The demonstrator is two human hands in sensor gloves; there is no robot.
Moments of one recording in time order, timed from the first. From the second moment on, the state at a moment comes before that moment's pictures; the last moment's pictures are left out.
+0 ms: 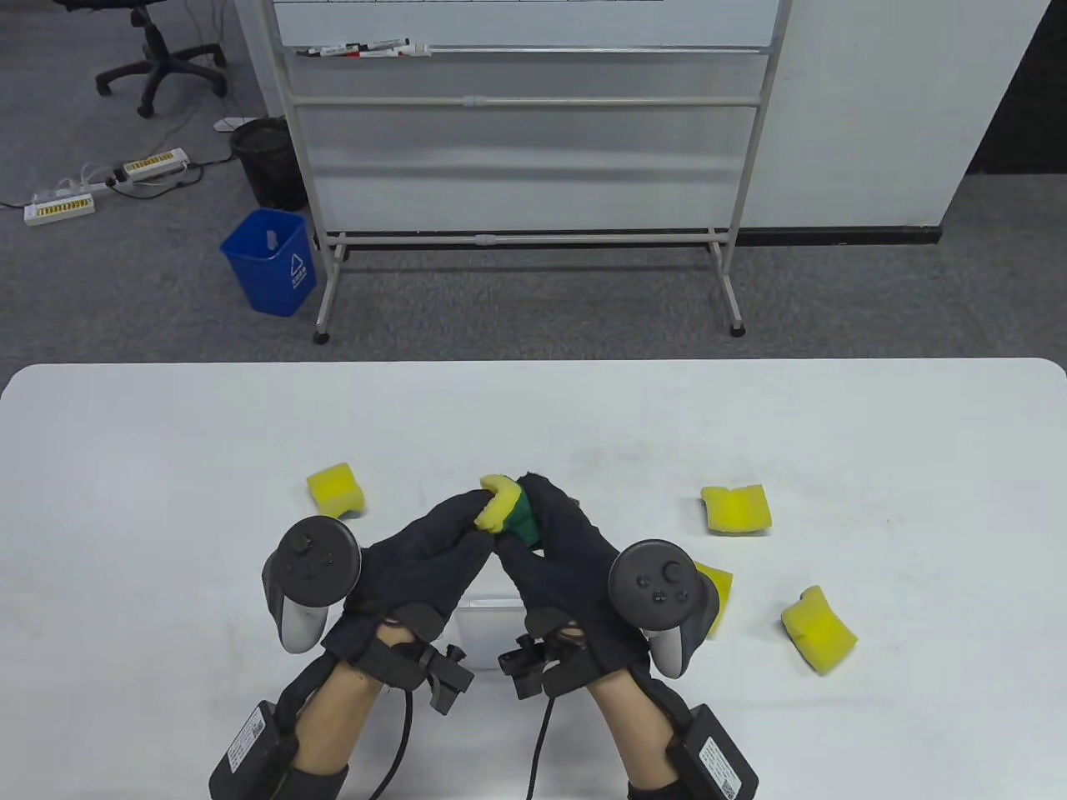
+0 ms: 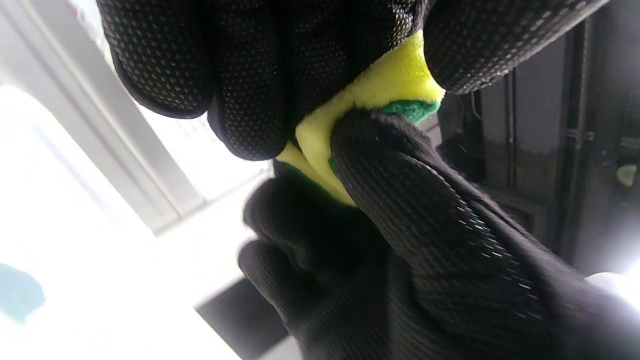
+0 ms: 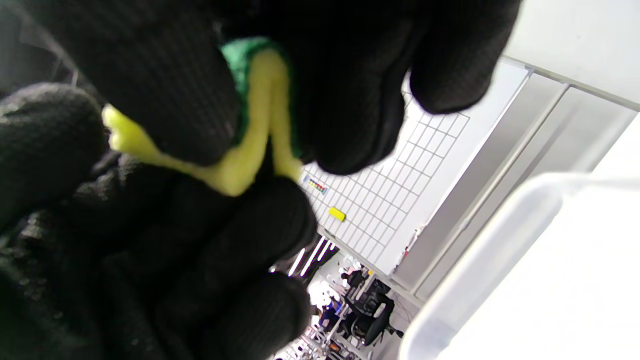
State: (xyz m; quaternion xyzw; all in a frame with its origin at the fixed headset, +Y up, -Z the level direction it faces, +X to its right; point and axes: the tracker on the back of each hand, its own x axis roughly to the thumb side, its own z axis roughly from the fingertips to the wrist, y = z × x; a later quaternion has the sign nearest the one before) left_hand -0.181 -0.599 -0.330 0.10 -0.20 0.50 0.84; right_hand 0.046 -0.609 -0.322 0.09 -0.18 0.82 0.53
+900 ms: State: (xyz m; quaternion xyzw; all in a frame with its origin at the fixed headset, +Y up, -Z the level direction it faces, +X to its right) left_hand -0.196 -0.609 -0.349 0.12 -0.20 0.42 0.88; right_hand 0.045 -0.602 -0.322 0.15 -0.22 0.87 0.41
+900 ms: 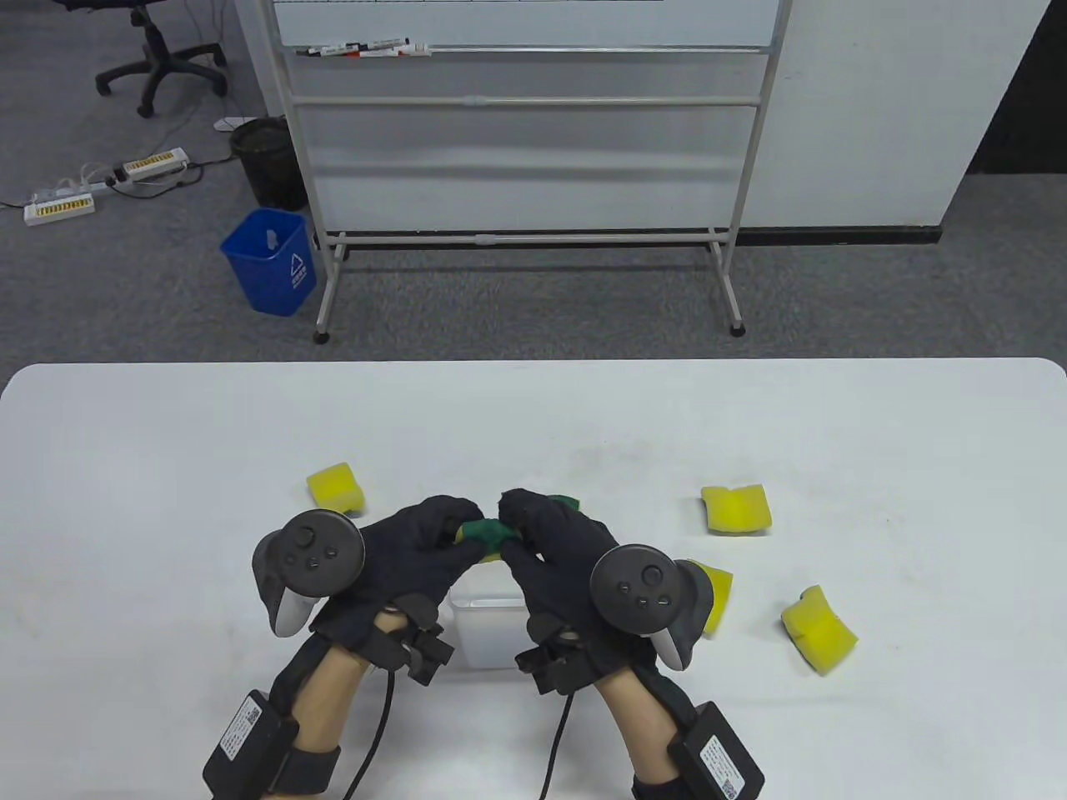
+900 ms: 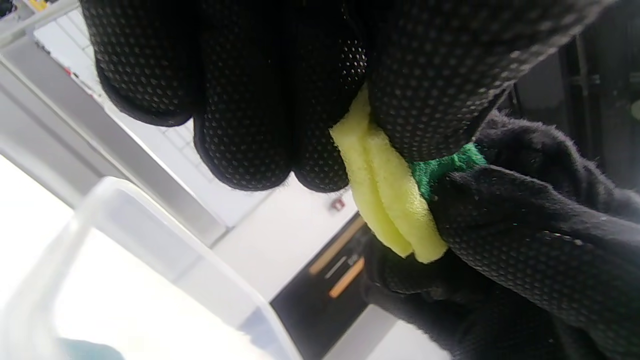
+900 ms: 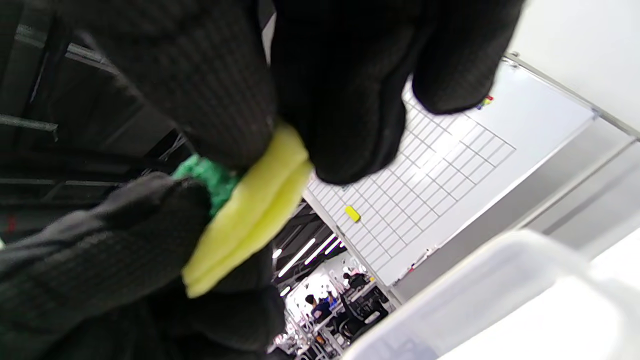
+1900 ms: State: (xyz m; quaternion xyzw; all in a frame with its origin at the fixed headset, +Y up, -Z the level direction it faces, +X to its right) left_hand -0.295 -0.664 -0.393 0.10 0.06 0.23 0.97; right_hand 0.034 -0.620 -0.330 0.13 -0.22 0.92 0.29
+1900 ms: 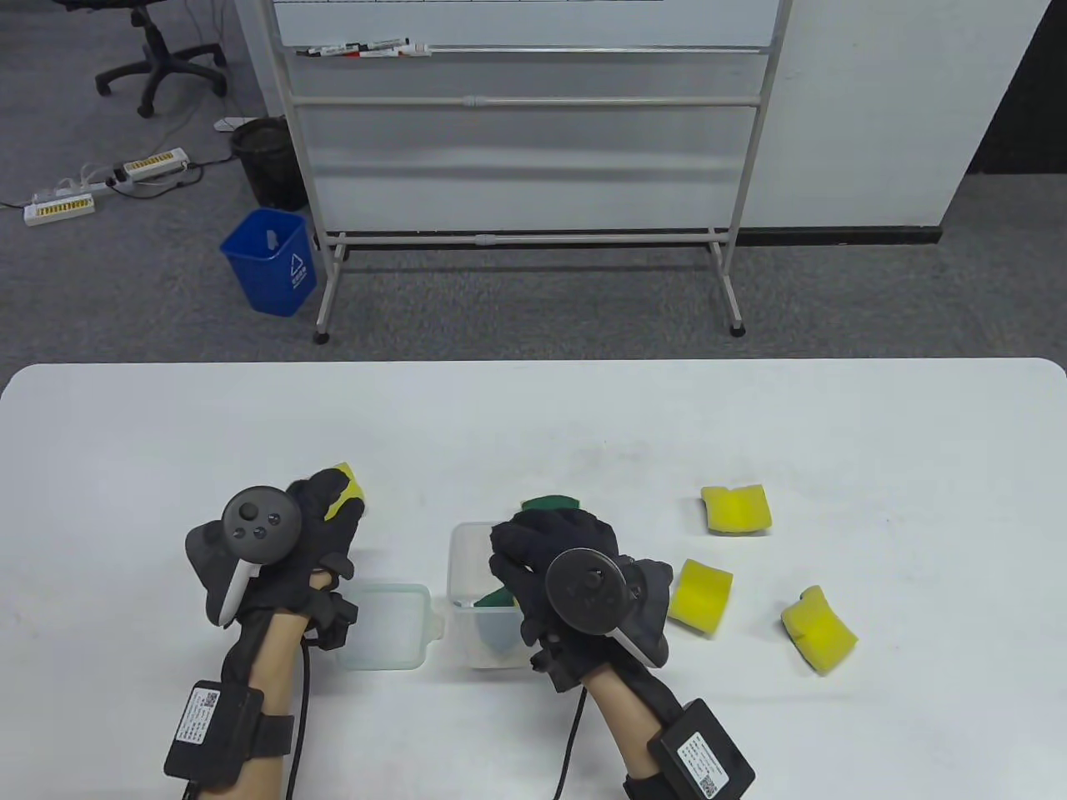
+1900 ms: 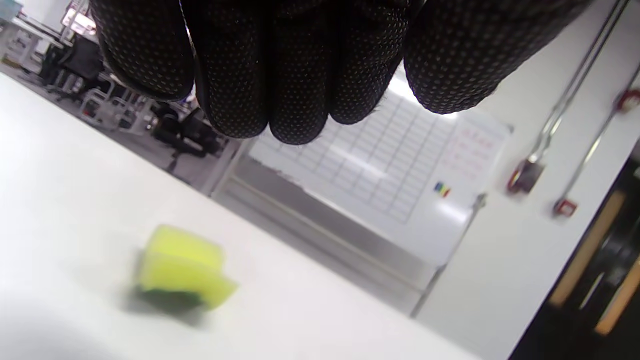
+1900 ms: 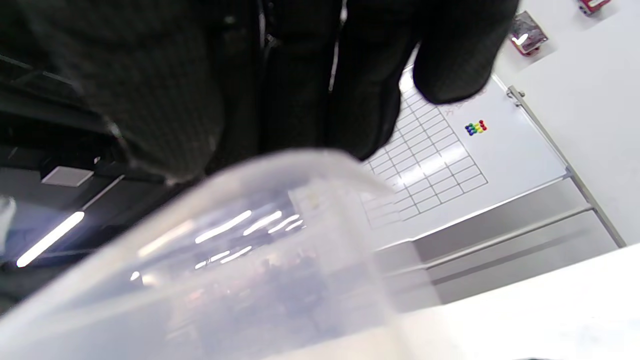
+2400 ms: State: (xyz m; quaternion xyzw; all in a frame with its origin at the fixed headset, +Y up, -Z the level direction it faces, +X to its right) left_hand -0.283 -0.728 -0.460 -0.09 0.04 0.07 0.99; right_hand 0.079 -0.616 -0.344 0.06 -0.18 0.90 0.40
